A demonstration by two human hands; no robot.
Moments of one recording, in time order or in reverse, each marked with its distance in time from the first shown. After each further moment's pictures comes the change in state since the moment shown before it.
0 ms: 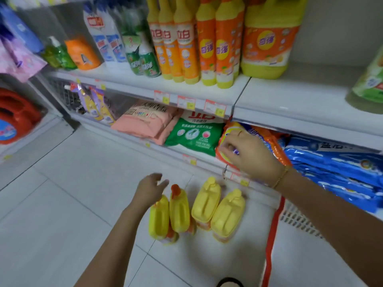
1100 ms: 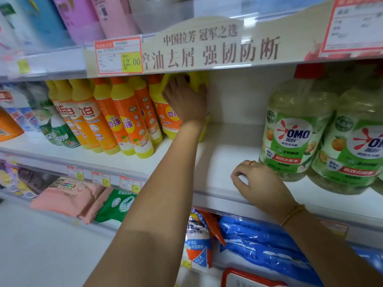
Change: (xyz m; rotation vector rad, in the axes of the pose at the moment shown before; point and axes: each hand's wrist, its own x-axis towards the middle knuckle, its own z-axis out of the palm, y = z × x) left_hand 0.150 0.489 0.027 -0.395 0.884 0.534; right_hand -0.012 0.196 -0.133 -0.232 0.099 0.325
